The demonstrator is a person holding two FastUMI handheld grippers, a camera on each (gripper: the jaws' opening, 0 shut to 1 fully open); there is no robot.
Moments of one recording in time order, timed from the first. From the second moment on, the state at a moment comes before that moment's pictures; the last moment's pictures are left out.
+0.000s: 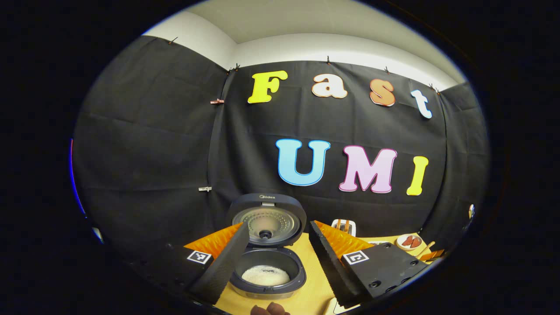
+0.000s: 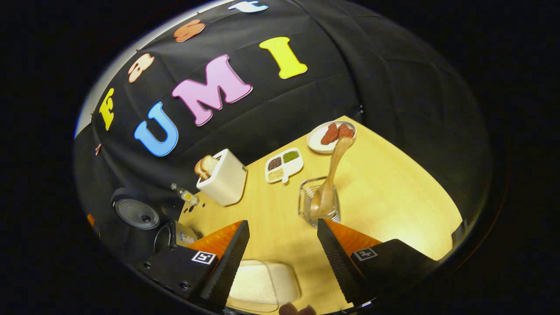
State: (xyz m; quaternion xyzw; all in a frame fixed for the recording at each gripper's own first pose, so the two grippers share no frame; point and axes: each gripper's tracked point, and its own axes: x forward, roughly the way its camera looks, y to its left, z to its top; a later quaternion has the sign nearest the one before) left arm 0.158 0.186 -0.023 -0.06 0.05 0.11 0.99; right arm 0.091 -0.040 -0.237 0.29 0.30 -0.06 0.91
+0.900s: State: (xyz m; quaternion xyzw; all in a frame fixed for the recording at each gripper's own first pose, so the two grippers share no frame) left arm 0.359 0.266 -0.031 -0.08 0.04 0.12 0.99; right arm -0.026 0.116 -0.206 0.22 0.35 -0.01 0.91
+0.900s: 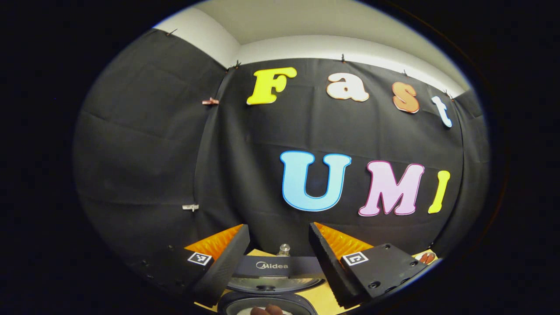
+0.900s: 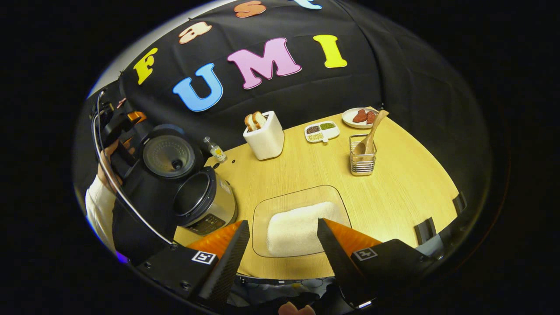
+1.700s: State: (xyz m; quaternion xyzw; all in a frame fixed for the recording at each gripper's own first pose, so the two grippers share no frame) left arm 0.290 0.236 -0.095 -0.05 0.13 0.11 0.98; right arm -0.015 0.145 -0.213 0.22 0.37 0.02 0.90
